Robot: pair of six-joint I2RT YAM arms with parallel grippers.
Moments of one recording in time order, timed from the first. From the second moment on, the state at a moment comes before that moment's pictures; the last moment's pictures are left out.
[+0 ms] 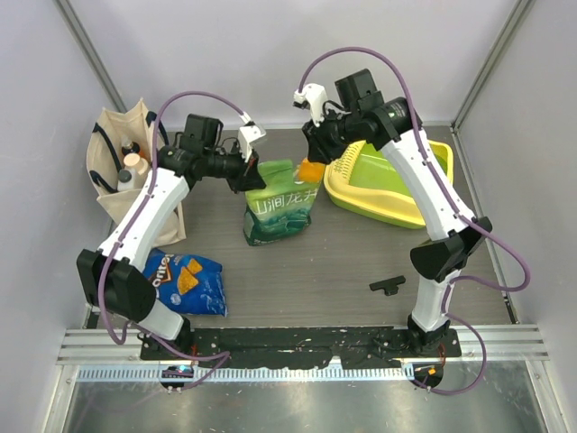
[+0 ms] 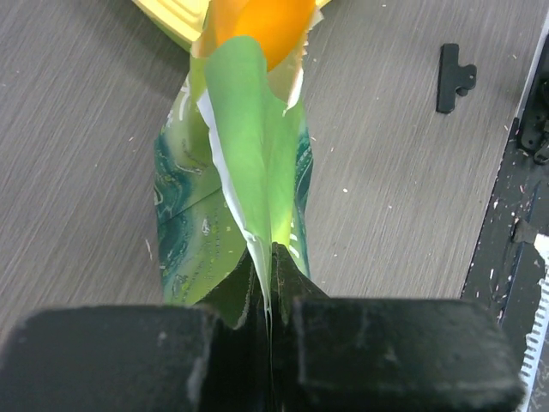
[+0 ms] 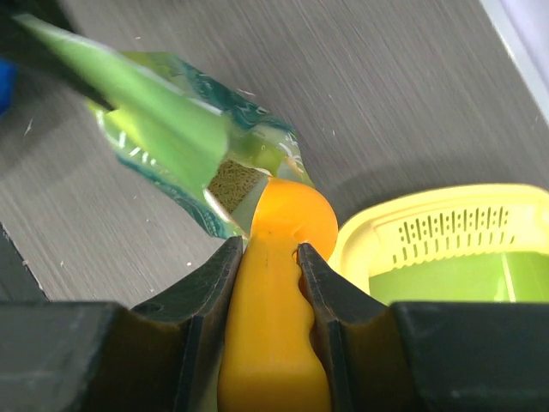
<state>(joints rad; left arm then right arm) -0.33 1.56 1.58 -0.81 0.76 0.44 0.51 1.88 2.33 -1.22 -0.38 -0.43</state>
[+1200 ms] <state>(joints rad) -0.38 1.41 1.25 -0.29 0.66 0.18 0.57 1.88 1.88 -0.79 -0.18 0.05</state>
